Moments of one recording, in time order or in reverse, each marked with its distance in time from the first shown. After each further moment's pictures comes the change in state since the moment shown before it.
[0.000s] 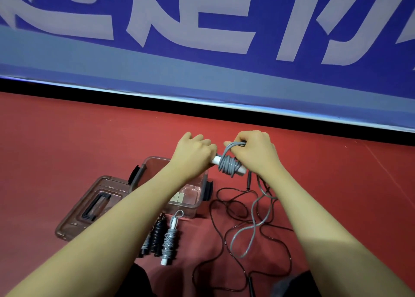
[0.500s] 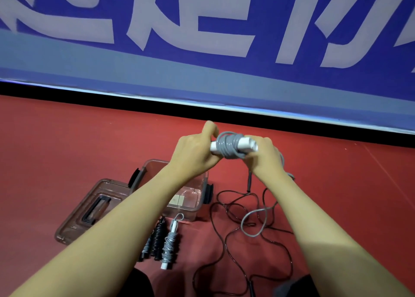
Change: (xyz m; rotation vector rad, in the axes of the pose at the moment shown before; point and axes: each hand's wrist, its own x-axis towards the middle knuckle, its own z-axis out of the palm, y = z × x) left_hand 0.002 0.003 -0.019 -0.556 0.345 -0.199; right_hand -0.002 0.002 -0.007 -0.167 -0.038 0.044
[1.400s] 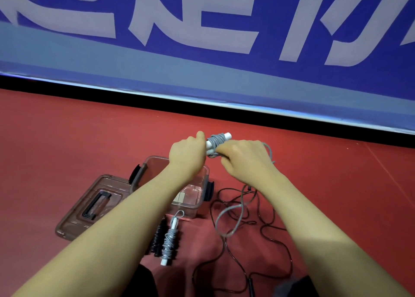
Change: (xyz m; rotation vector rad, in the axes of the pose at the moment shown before) left_hand -0.001 -0.011 0.014 0.530 -0.515 -0.417; right_hand -0.010 -0.026 0.006 -0.341 -0.028 -0.522
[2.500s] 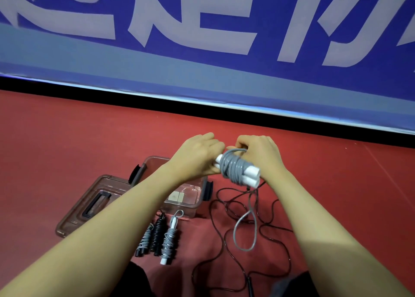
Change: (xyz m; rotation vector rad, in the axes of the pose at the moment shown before) left_hand -0.006 -0.006 -0.002 -0.319 0.575 0.782; right_hand -0.004 0.035 0.010 0.238 0.021 0.359
